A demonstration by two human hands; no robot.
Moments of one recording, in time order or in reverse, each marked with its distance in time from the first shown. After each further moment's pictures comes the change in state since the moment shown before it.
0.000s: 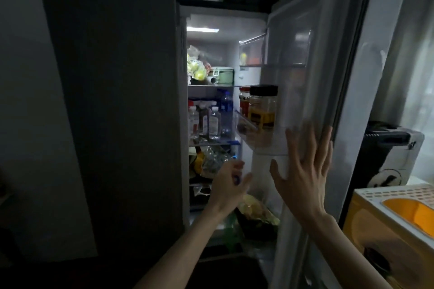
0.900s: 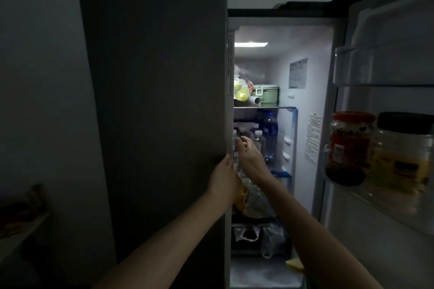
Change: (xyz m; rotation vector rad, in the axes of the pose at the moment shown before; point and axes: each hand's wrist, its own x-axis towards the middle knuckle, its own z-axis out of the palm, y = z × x) left_hand 0.143 -0.045 -0.138 1.905 -0.286 0.295; right_hand 0.139 -0.183 0.213 1.032 -0.653 0.325
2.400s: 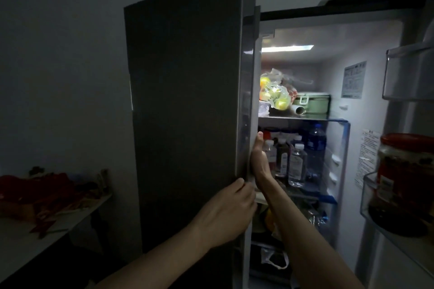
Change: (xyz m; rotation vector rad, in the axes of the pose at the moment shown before) left_hand -0.050 -0.014 -0.011 0.029 0.198 0.122; right_hand 0.057 -0.021 0.033 0.603 -0.178 0.099
